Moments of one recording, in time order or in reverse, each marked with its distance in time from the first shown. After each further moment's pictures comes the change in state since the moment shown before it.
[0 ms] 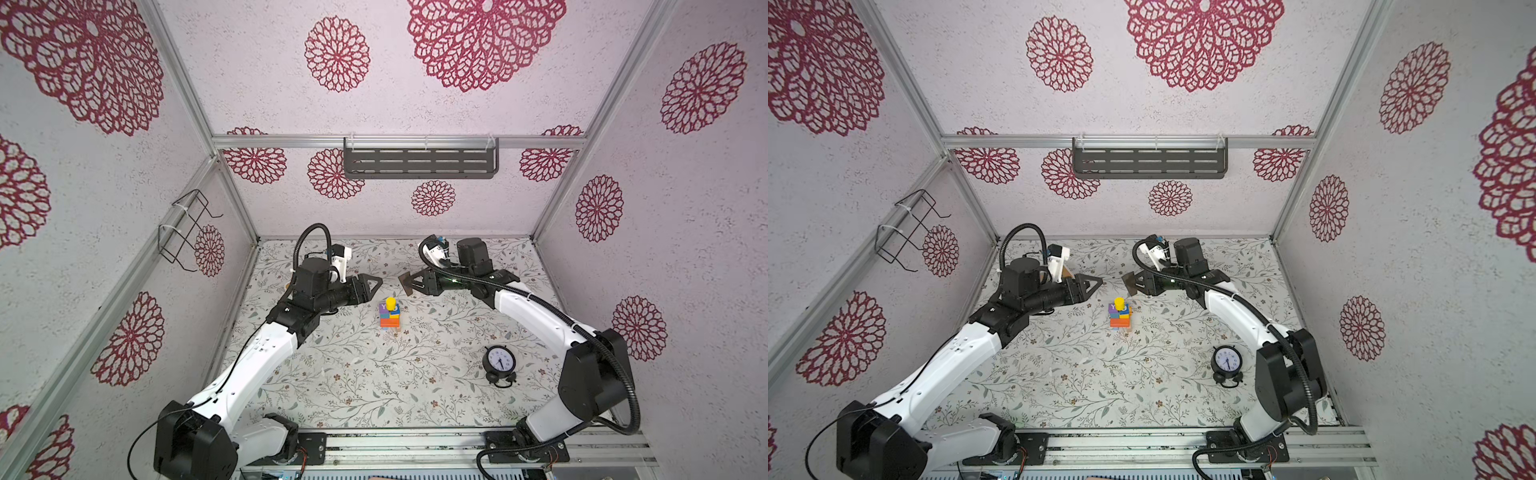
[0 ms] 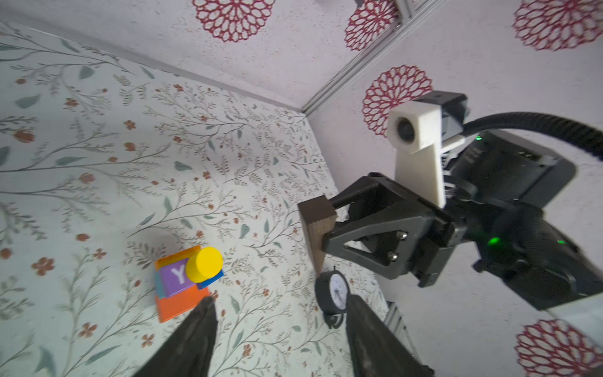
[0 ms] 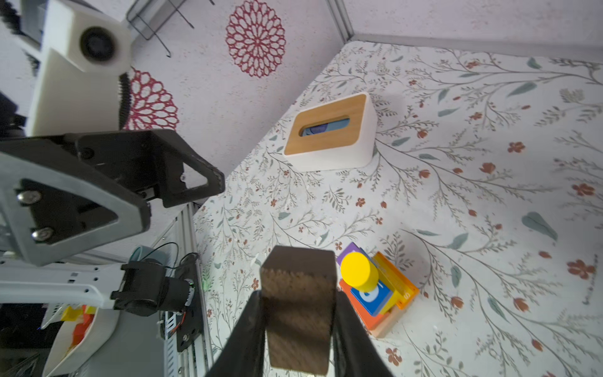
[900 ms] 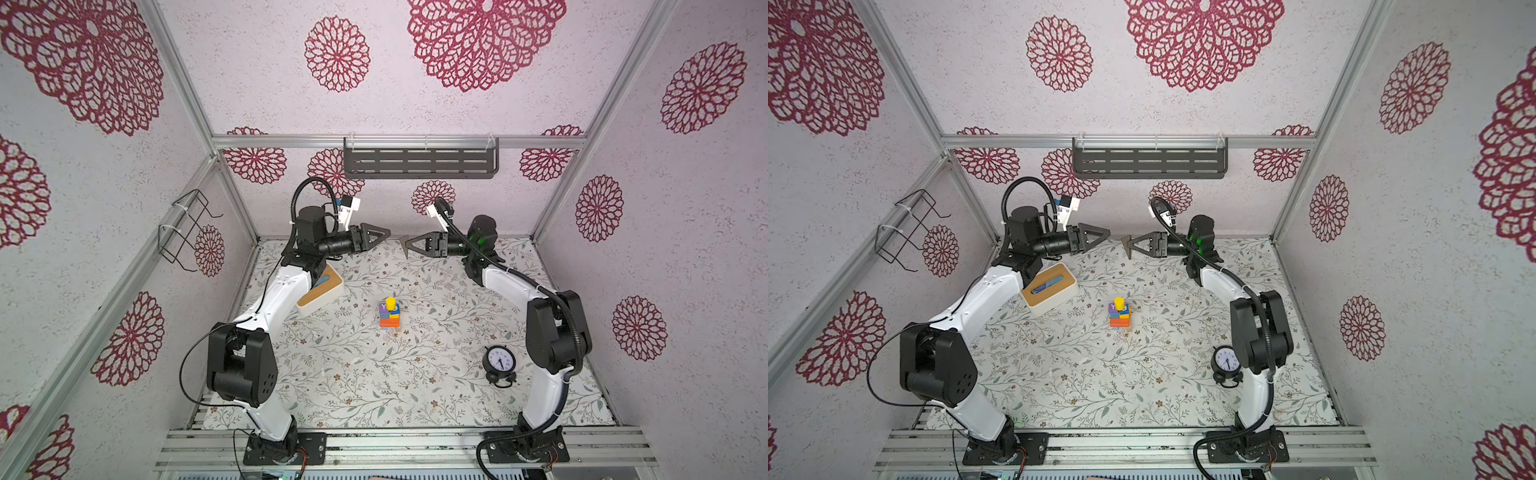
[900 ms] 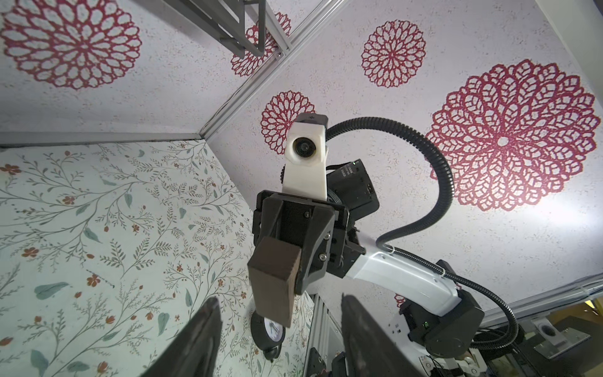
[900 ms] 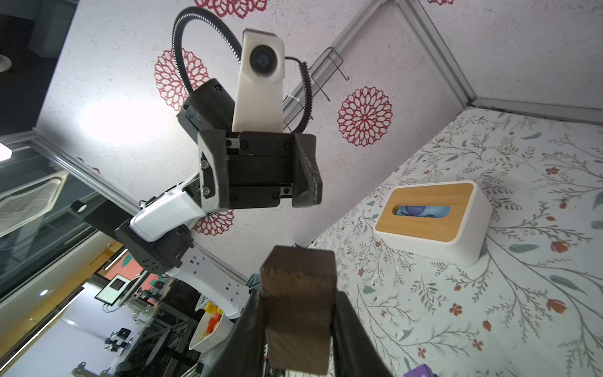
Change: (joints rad) left arm 0.149 0.443 0.449 0.208 0.486 -0.076; right arm -0.123 0.364 0.185 1.054 -0.463 0.902
